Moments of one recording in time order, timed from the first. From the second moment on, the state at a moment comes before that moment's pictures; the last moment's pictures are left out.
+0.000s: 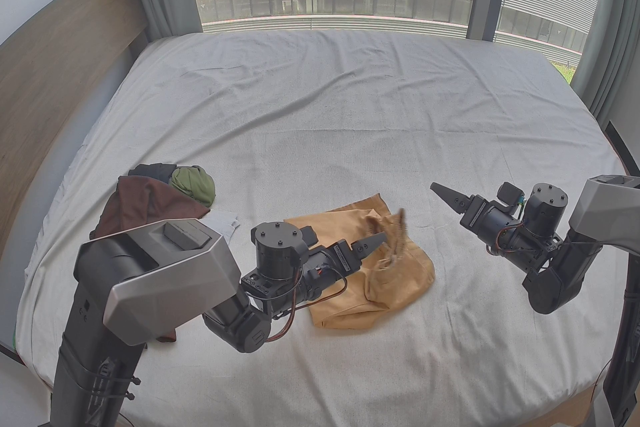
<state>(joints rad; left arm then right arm) -0.62 2.51 -1.10 -1.26 -0.24 -0.87 0.21 2.22 -0.67 -1.54 0.32 0.65</state>
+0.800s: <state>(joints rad) -0.50 2.40 -0.66 -1.53 -0.21 -0.72 0.28 2.23 -0.62 -1.53 0.32 0.65</state>
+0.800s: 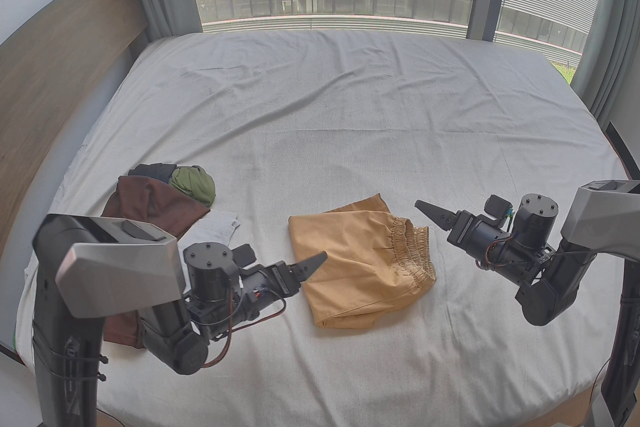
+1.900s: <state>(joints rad) -0.31 2.20 -0.31 -1.55 -0.28 -0.40 0.26 2.41 -0.57 -1.42 0.32 0.52</state>
